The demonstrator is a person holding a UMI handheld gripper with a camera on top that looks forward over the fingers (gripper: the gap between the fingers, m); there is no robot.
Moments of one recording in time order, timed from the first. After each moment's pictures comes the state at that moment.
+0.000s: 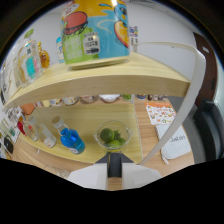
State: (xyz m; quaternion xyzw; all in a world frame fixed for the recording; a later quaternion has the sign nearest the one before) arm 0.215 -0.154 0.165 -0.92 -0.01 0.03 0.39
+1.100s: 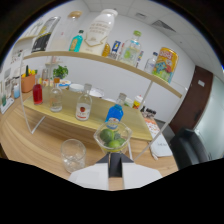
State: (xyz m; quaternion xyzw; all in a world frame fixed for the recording) arm 0.137 -0.245 0.170 -0.86 -0.07 -0.14 0.48
